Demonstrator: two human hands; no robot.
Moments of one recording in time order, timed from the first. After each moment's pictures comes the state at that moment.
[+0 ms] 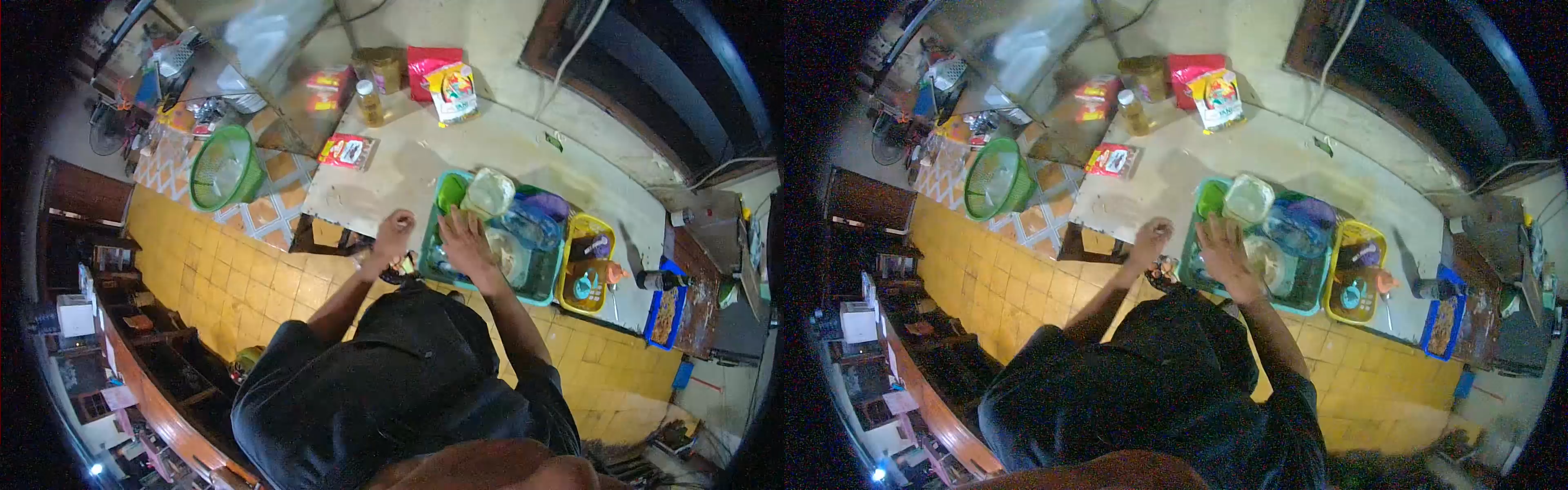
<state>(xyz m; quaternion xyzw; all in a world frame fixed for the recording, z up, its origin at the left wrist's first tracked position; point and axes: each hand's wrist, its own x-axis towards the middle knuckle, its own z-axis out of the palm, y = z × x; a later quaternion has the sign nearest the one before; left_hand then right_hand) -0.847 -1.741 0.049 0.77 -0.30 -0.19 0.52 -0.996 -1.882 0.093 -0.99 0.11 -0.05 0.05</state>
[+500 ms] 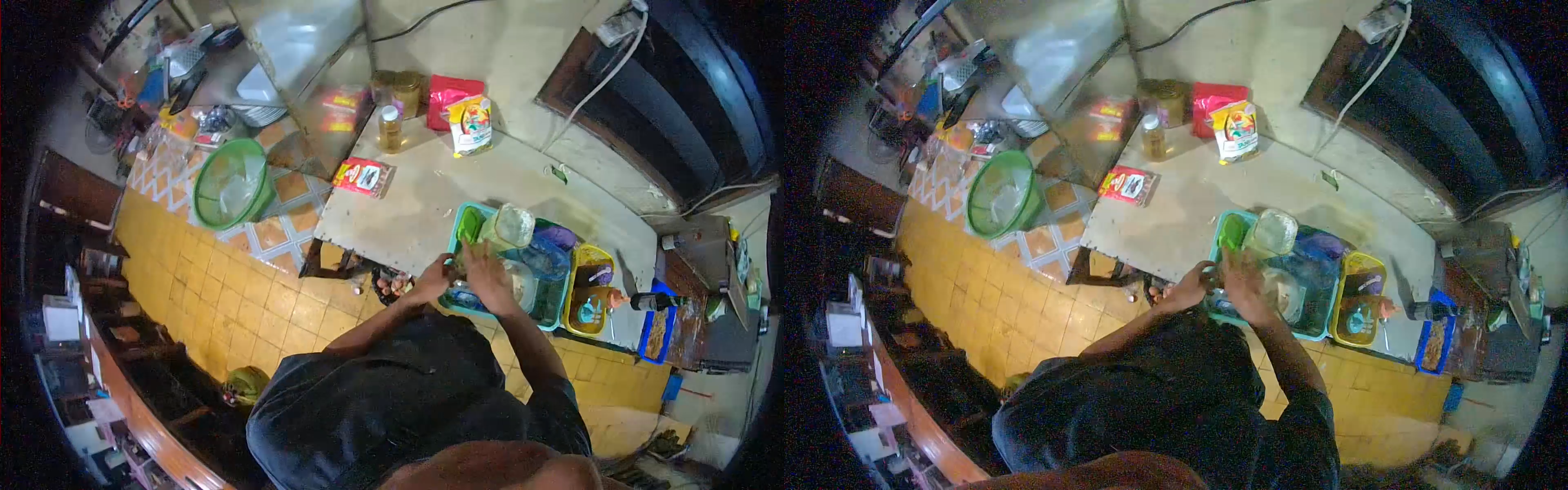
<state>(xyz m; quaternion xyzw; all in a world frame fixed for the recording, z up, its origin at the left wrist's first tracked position) -0.871 -1.753 0.012 0.68 -0.31 -0.44 0.50 -0.967 -1.861 0.139 -0.97 0.20 0.10 0.00</state>
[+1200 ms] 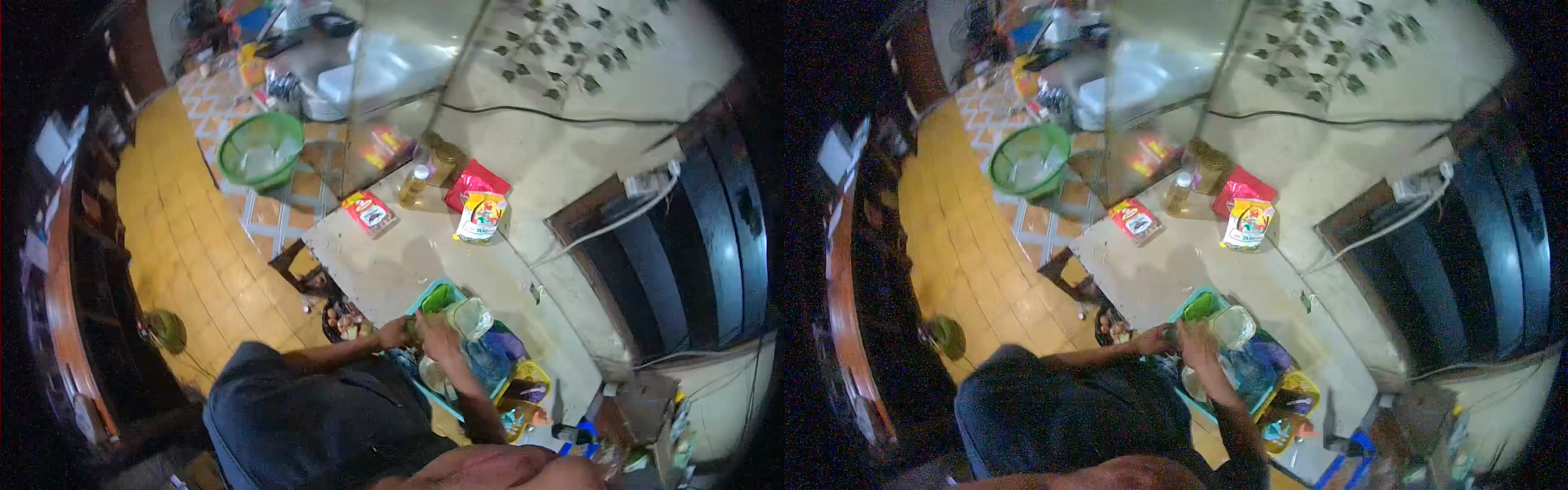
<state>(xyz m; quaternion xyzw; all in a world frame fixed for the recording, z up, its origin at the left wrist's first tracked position) -0.889 -1.774 -0.015 0.61 -0.24 -0.42 0.63 -0.963 -1.931 0.067 -1.00 -0.07 0.06 -0.03</state>
